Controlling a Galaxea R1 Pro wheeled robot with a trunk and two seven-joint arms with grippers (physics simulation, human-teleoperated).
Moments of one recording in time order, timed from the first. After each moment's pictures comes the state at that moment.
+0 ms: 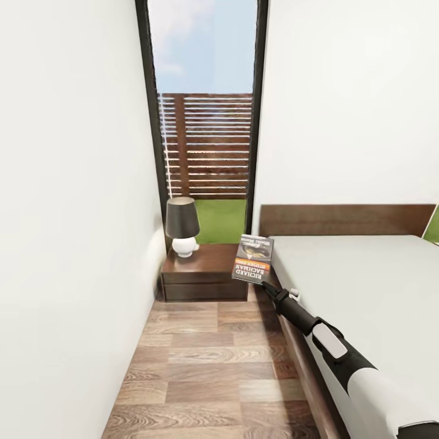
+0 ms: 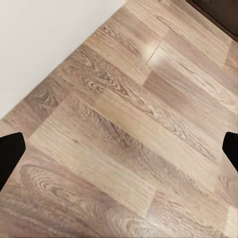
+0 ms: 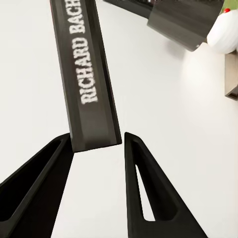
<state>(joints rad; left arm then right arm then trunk) -0.04 0.09 0.54 -0.02 0.42 -0.68 -0.57 -0.72 -0.13 0.19 -0.50 -1.20 0.39 0.76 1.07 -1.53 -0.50</state>
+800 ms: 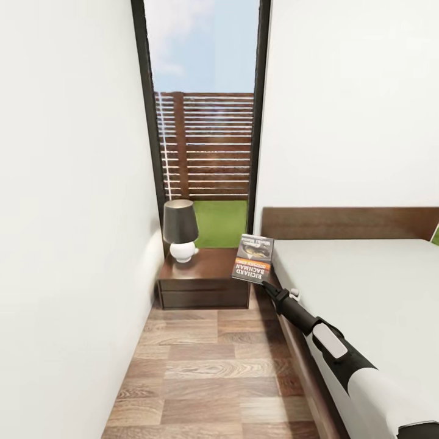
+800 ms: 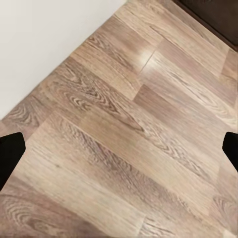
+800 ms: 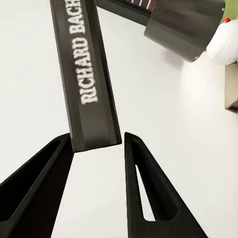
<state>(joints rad) -0.04 0.09 0.54 -0.02 0.42 -0.68 -0.57 -0.72 -0.13 0.19 -0.50 -1.20 0.38 0.77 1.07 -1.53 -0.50</state>
